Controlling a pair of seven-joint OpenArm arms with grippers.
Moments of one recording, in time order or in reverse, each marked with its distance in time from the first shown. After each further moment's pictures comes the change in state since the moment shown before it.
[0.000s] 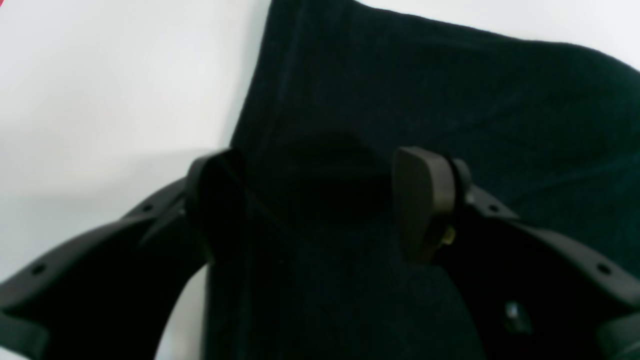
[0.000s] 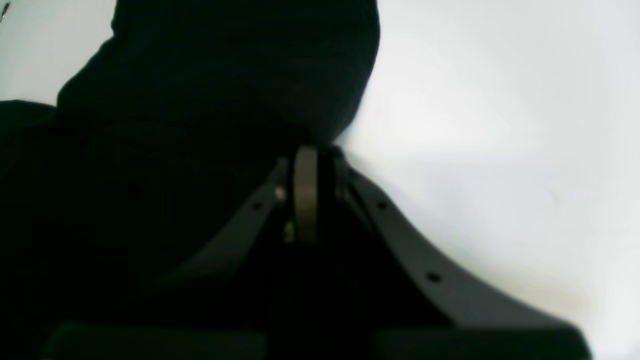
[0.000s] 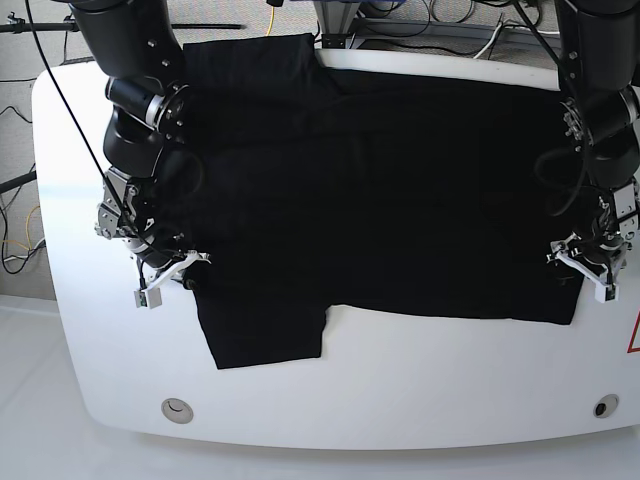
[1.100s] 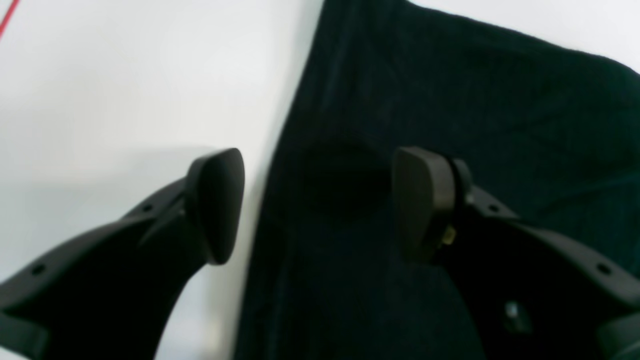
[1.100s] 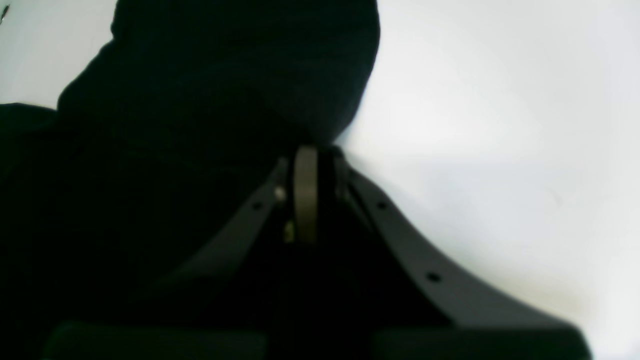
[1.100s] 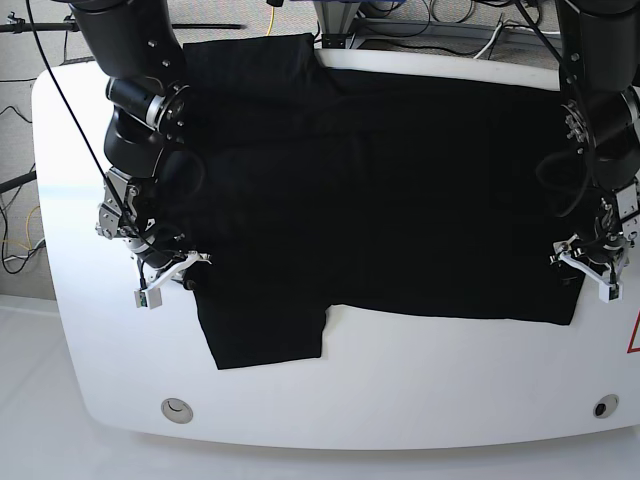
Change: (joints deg) left arm -0.4 0.1 -1.9 -0.8 0.1 0.5 0.7; right arm 0.1 -0.1 0.1 -0.1 0.0 0.0 0.4
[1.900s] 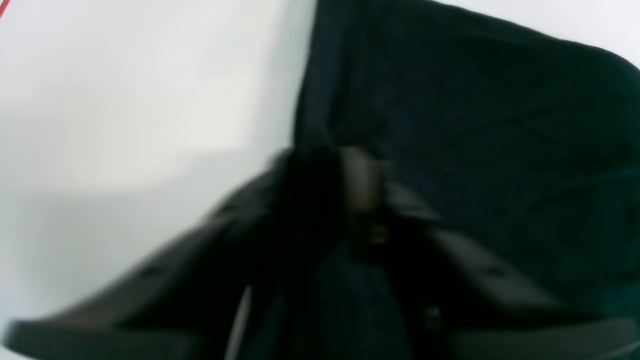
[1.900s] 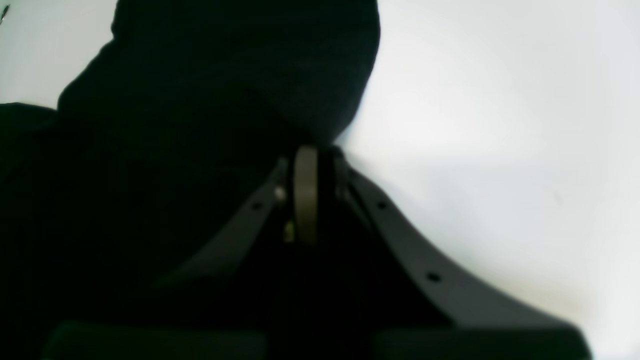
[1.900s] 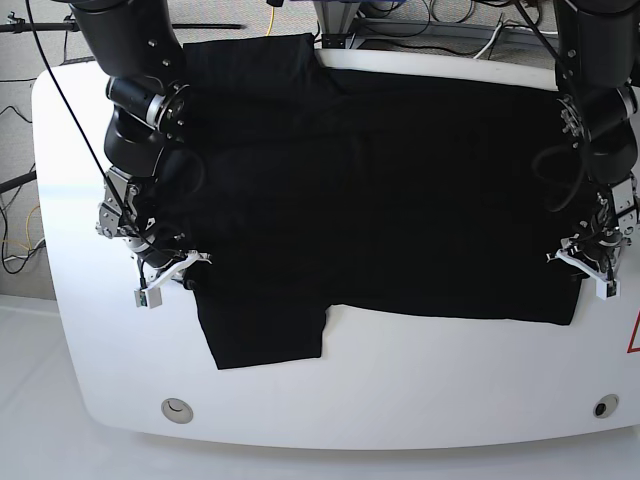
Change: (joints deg) left arm 1.8 0.7 0.0 1.7 -0.4 0.0 -1.0; right arm -0.2 0.0 -0.1 0.1 0.1 0.0 0.3
